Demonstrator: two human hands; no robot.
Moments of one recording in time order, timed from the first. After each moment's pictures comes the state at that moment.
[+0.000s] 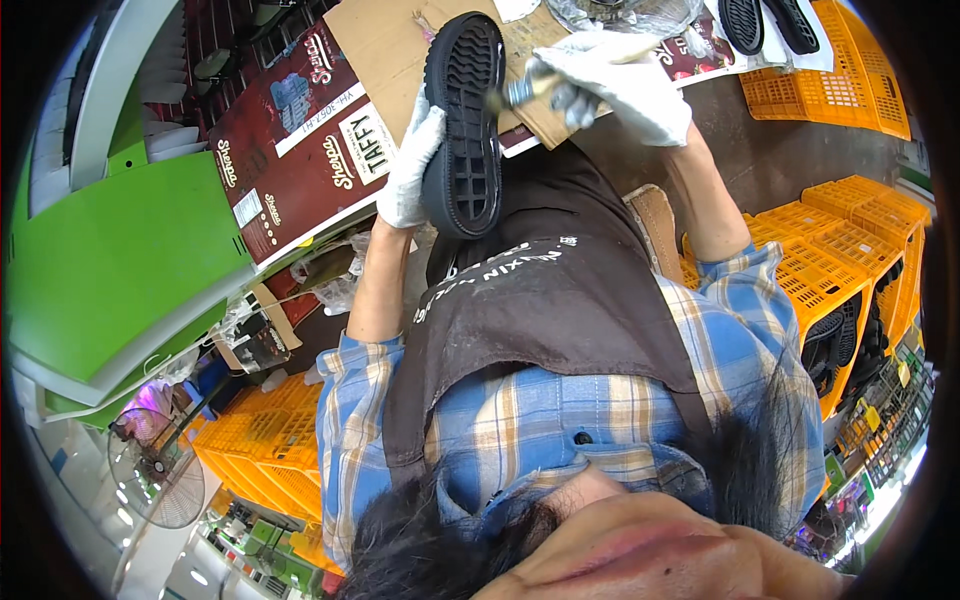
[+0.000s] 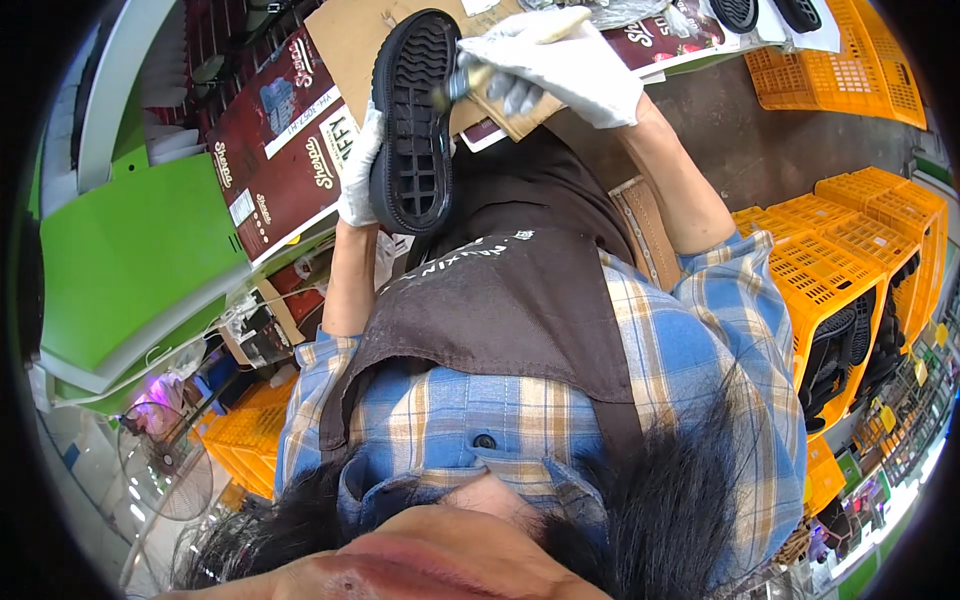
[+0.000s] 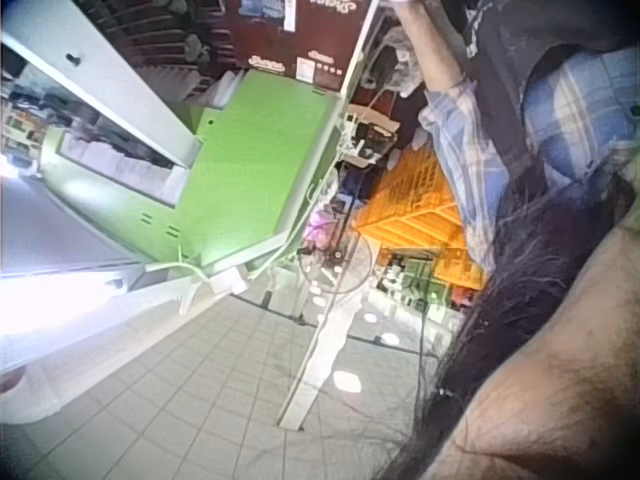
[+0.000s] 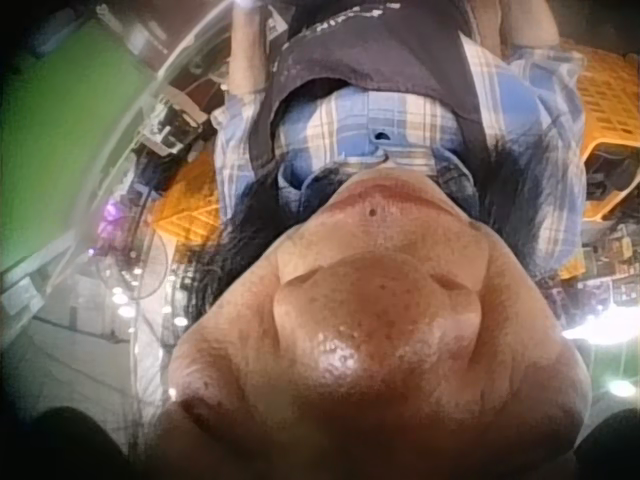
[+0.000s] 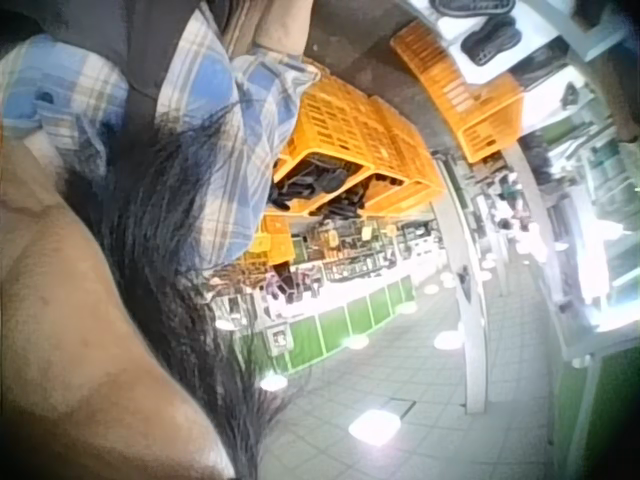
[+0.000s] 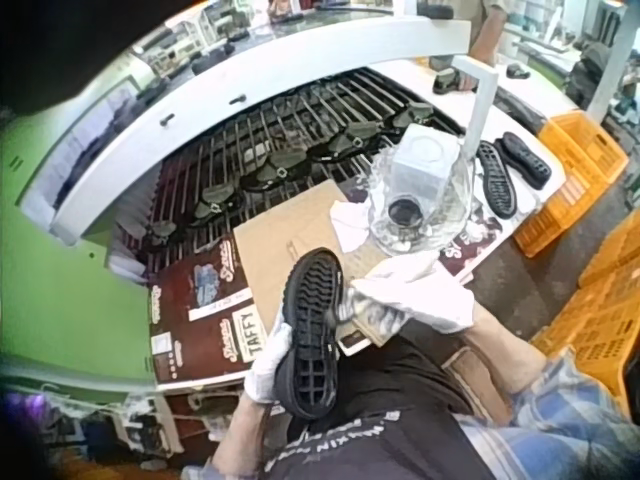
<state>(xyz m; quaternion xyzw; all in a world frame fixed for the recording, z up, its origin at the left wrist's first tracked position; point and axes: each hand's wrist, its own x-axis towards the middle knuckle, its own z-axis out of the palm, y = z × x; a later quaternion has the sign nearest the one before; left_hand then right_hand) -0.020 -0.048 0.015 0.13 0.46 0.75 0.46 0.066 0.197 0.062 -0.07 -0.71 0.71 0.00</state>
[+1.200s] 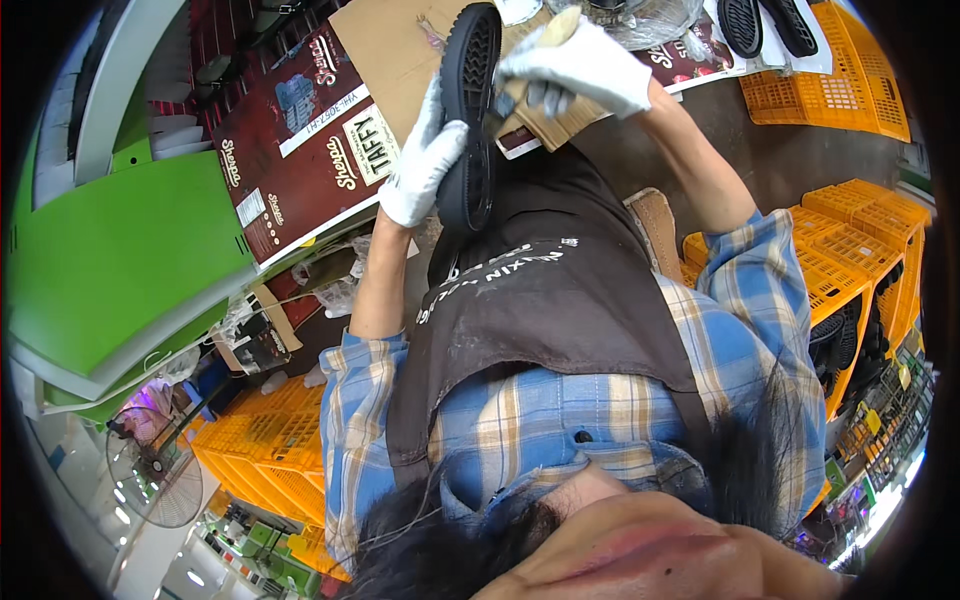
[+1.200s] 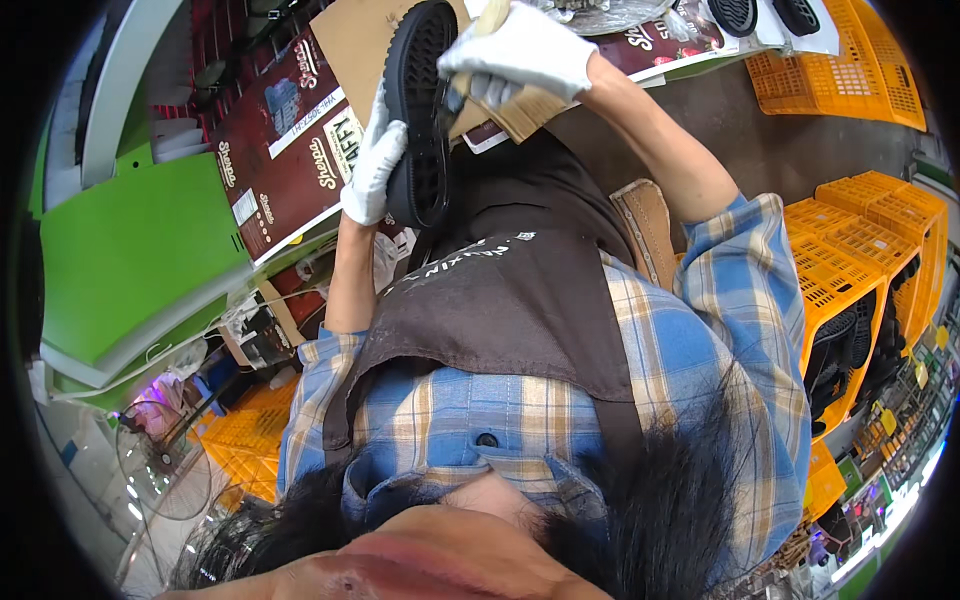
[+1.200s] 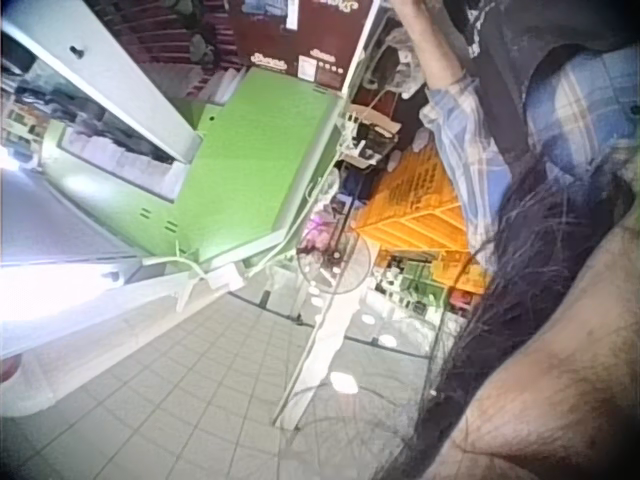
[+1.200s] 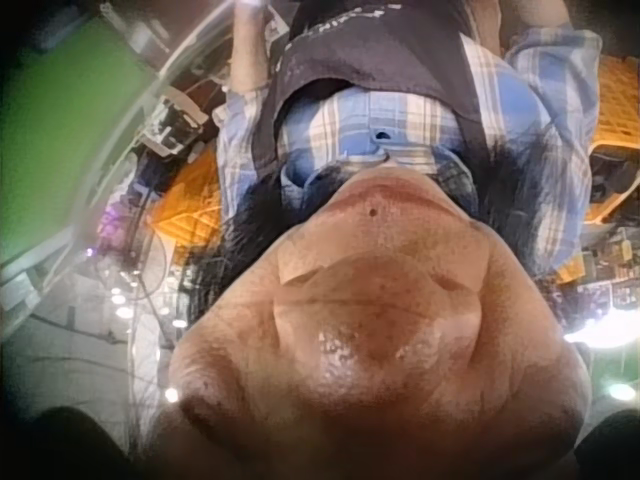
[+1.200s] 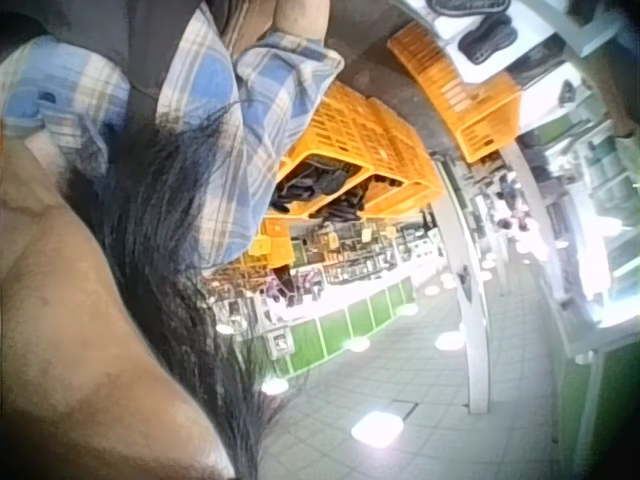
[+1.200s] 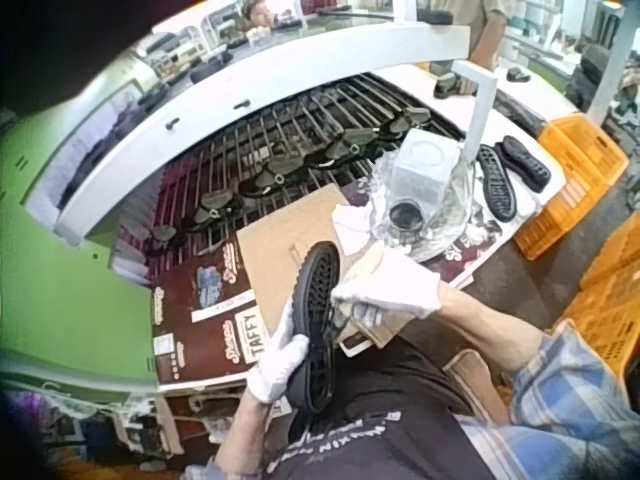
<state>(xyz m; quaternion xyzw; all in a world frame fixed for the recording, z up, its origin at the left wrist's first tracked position) -0.029 -0.054 0.005 0.25 0.60 0.66 0.37 0.027 0.191 0.059 -0.11 -0.75 0.64 -0.13</state>
